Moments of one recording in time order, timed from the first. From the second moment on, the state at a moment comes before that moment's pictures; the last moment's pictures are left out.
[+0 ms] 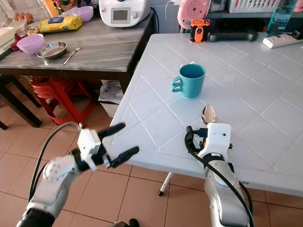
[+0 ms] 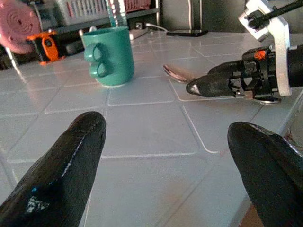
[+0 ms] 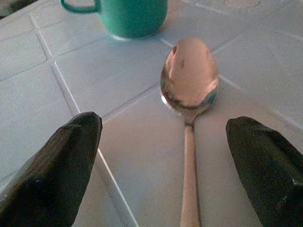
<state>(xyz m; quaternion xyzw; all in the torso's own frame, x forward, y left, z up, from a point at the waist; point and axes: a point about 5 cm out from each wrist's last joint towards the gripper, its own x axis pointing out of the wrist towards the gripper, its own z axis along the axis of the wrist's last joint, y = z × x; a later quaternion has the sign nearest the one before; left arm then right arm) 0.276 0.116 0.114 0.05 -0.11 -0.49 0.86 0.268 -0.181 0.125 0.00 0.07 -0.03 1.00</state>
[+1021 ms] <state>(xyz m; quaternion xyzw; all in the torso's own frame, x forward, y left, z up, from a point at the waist) 0.269 0.101 0.110 0.05 -0.11 -0.53 0.84 0.269 -0.191 0.117 0.01 0.11 -0.04 0.99</state>
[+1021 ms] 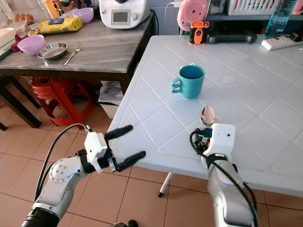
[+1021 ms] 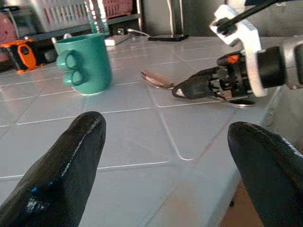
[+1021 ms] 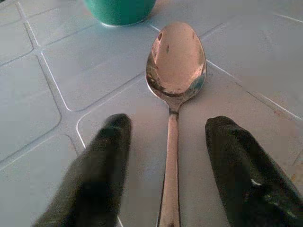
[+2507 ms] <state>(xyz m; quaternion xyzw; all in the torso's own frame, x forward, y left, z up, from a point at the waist) 0.273 0.098 0.114 0.06 -0.13 -0.52 0.84 0.275 -0.177 0.131 0.07 0.06 -0.05 0.99</state>
